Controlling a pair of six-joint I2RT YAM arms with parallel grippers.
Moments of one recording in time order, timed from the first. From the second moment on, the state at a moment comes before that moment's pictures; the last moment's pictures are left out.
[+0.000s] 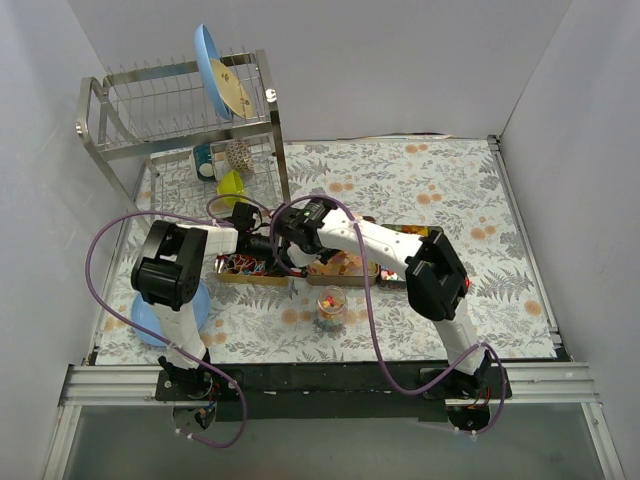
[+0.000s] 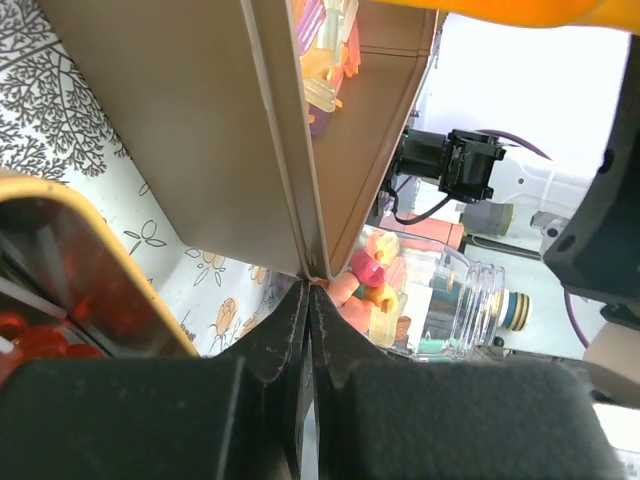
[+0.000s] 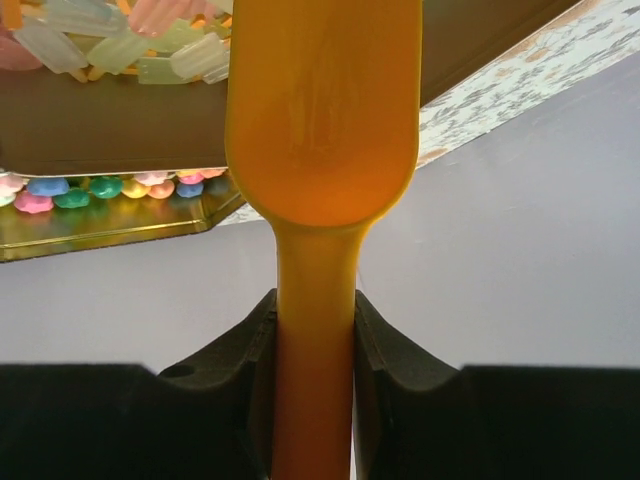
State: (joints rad) left arm -0.28 1.88 0.93 -0.16 1.14 -0.38; right arm 1.01 2.12 1.90 -1.33 0.65 -1.12
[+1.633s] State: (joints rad) left arm -0.27 1.99 0.95 -0.11 1.39 -0.41; right arm 0.89 2.21 1.92 -1.28 0.42 -1.12
